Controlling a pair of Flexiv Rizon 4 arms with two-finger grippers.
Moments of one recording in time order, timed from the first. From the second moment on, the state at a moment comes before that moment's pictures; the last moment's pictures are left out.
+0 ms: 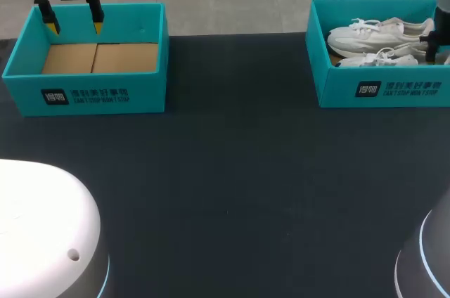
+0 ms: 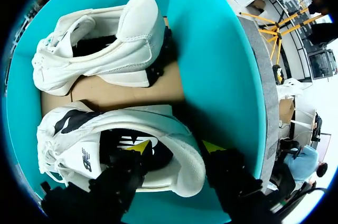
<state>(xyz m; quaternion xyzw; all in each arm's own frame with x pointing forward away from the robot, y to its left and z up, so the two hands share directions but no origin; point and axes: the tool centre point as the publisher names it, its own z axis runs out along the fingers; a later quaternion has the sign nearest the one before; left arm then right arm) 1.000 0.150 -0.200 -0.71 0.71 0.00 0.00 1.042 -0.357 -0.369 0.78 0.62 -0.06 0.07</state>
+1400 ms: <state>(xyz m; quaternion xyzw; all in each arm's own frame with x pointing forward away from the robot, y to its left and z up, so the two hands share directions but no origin) 1.000 0.150 -0.200 -0.71 0.71 0.00 0.00 1.026 -0.358 -0.229 0.80 0.58 -0.07 0.10</state>
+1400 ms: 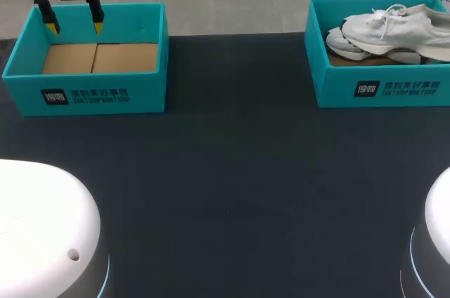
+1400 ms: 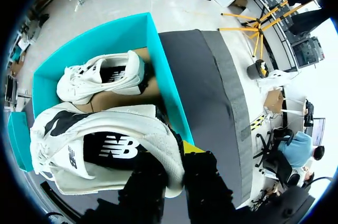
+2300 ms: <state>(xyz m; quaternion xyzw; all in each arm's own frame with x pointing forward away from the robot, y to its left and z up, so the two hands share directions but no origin) 1.000 0.150 -0.200 -0.71 0.71 0.00 0.00 1.008 -0.333 -0.154 0.80 0.58 -0.06 0.12</state>
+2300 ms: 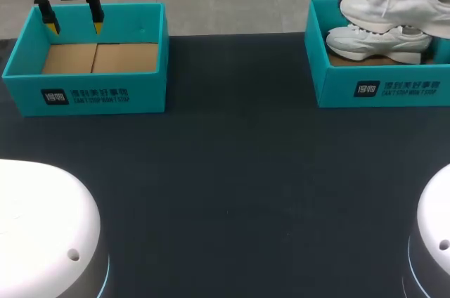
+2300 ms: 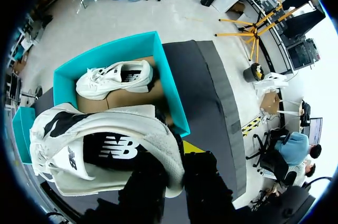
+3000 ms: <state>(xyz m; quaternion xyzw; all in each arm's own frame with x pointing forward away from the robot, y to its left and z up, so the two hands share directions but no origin) 1.000 0.150 -0.200 -0.71 0.71 0.00 0.00 0.946 -0.274 -0.145 0.81 0.57 -0.08 0.10</state>
